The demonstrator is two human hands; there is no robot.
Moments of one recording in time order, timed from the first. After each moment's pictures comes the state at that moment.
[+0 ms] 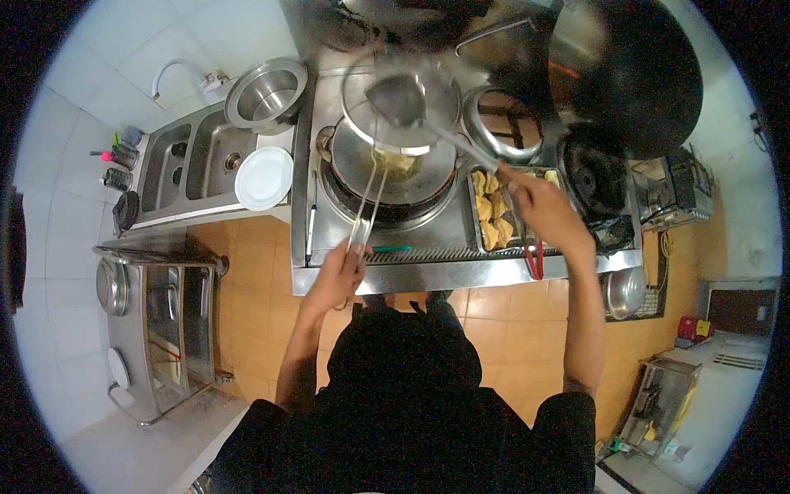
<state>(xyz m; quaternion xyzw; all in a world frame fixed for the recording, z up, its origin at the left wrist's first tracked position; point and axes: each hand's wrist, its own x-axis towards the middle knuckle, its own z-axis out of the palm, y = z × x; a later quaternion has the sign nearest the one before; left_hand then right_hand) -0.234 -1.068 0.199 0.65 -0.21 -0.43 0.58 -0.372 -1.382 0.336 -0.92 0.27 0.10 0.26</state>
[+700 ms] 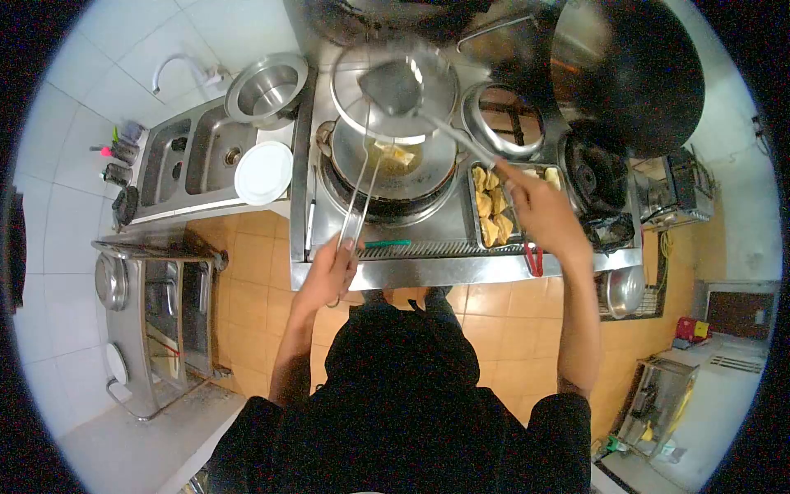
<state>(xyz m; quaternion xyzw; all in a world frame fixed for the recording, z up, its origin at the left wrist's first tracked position) -0.233 -1.059 0.215 0.65 -0.20 -0.43 0.60 -0.375 -1.365 0.337 -0.94 0.25 -0.01 0.23</state>
